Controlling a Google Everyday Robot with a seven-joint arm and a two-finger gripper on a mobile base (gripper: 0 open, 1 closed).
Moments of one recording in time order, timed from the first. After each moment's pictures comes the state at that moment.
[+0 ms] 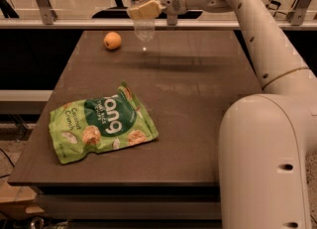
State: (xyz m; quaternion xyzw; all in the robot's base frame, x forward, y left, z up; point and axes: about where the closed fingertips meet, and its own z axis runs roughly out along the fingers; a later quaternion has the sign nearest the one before) arm 0.760 0.046 0.972 -0.54 0.58 0.35 0.51
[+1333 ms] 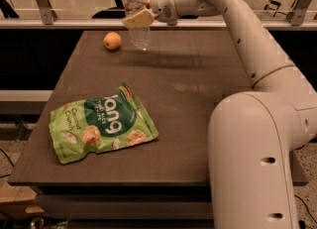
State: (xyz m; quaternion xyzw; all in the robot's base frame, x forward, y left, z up) arm 0.771 0.065 0.939 -0.54 0.60 0.34 0.47
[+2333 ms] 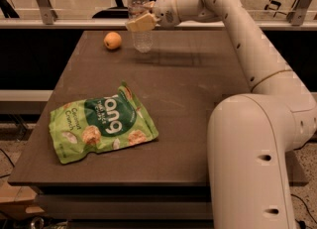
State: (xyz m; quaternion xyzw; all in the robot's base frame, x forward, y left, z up) arm 0.782 0.059 0.920 -0.53 0.61 0.35 0.47
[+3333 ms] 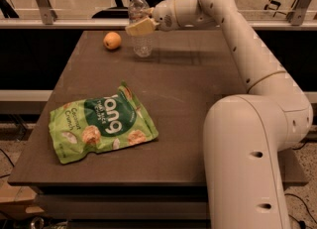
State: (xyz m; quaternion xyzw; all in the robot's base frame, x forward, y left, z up) arm 0.789 0.059 0.900 -0.51 0.64 0.37 0.45
